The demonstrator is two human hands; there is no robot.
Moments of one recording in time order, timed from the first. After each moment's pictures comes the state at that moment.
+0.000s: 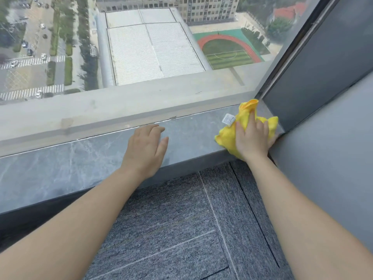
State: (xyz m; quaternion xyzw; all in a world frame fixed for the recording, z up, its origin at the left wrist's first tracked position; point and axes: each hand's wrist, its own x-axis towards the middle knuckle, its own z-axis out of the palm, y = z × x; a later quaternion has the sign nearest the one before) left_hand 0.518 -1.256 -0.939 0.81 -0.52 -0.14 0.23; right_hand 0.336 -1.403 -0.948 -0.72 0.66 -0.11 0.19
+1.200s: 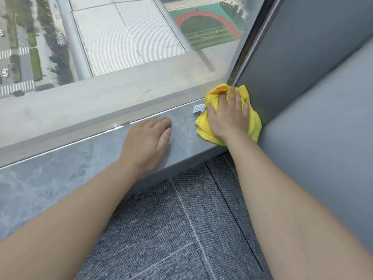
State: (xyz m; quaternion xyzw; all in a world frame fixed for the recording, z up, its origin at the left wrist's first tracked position) left_hand 0.476 -1.350 -0.956 0.74 -0.62 -0.15 0.19; right_hand 0.329 -1.475 -0.962 -0.78 0.61 0.02 0.12
